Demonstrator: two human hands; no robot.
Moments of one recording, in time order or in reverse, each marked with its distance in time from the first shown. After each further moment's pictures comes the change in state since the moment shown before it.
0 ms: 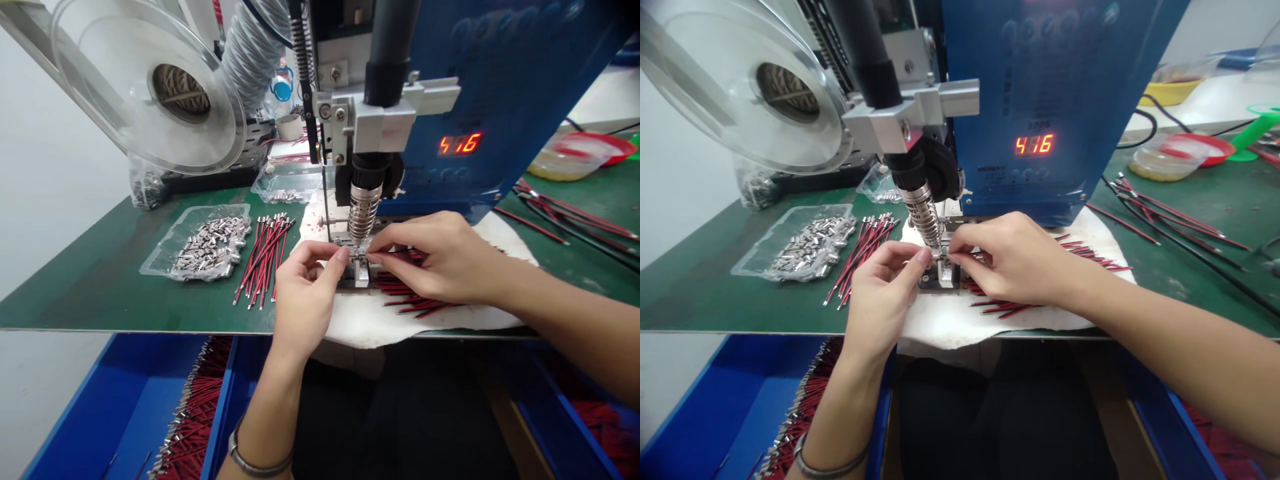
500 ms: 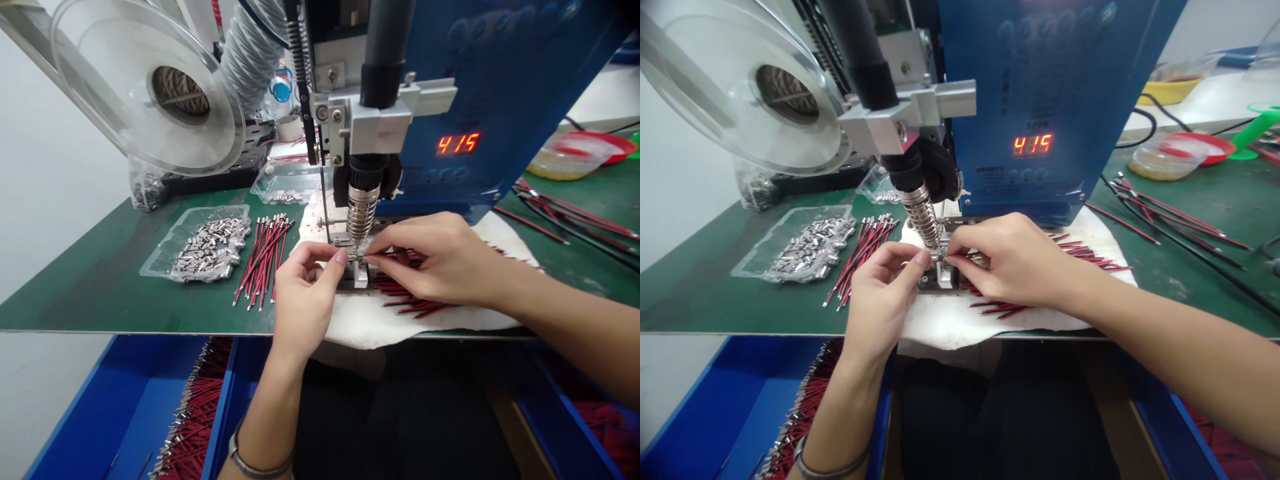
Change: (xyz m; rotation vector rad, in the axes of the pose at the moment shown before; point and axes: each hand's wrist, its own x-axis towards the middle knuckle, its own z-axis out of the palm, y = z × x) left_hand -0.002 0.001 0.001 0.012 0.010 -0.002; right_hand 0.000 0.000 0.004 -0.031 0.028 -0.026
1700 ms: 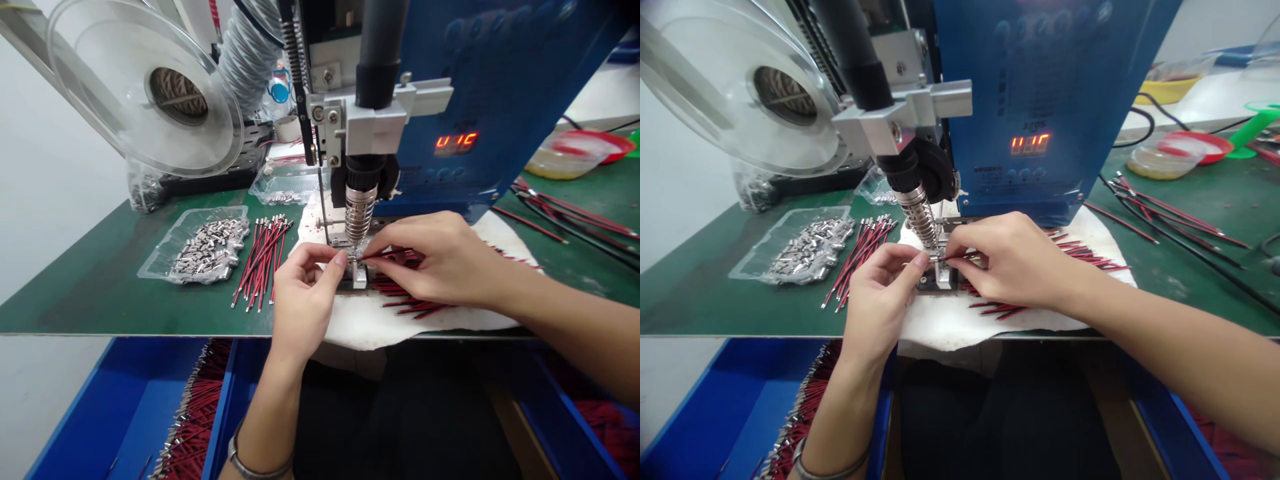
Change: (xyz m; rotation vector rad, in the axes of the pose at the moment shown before) left_hand -0.002 0.002 0.000 0.019 -0.008 0.017; right_hand -0.001 -0.002 -0.002 0.013 -0.009 0.052
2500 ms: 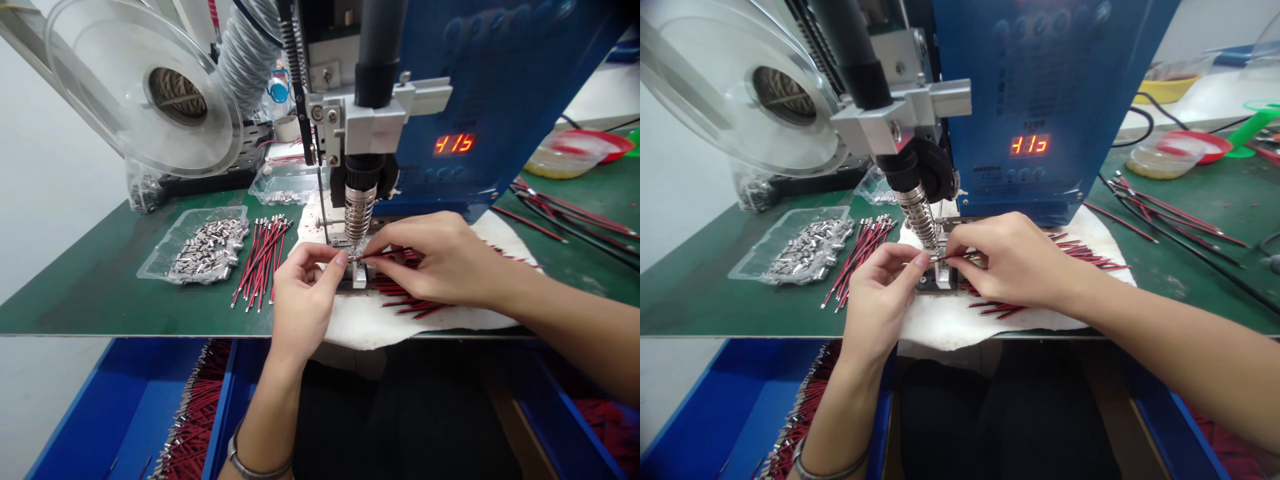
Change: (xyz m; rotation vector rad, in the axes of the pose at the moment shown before) left_hand 0.000 0.000 0.000 -0.009 -0.005 -0.005; right_hand -0.001 0.000 0.002 0.010 0.013 -0.005
